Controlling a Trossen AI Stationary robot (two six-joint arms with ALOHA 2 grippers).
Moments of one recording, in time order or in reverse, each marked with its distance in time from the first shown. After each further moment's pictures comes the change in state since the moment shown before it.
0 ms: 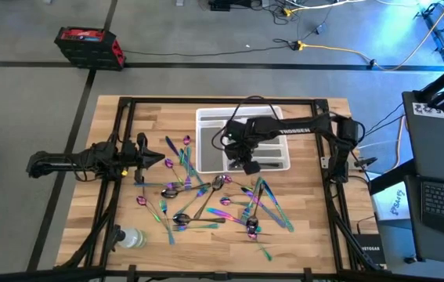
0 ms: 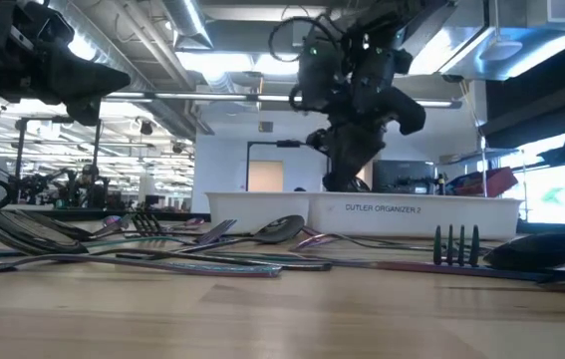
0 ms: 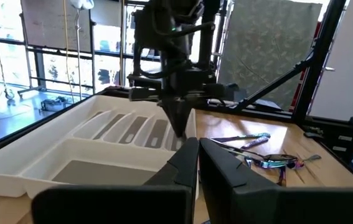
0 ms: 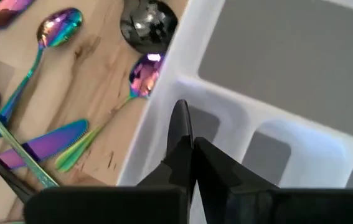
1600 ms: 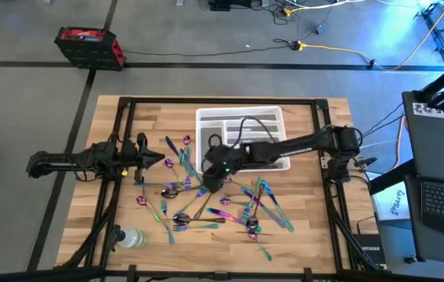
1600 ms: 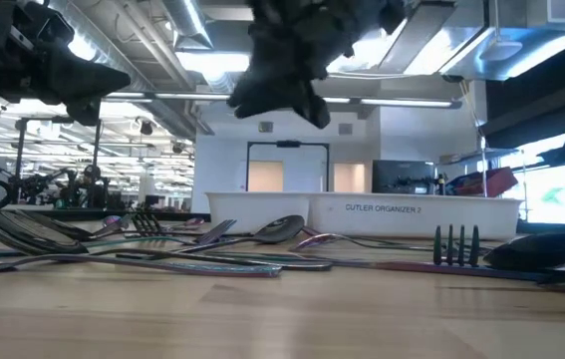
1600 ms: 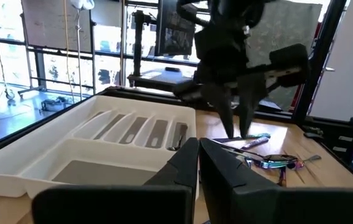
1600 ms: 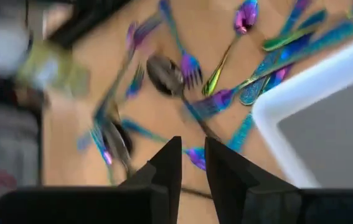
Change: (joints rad) left arm 0.000 0.000 0.000 0.000 0.000 0.000; right arm 0.309 0.035 0.070 0.525 0.294 1.381
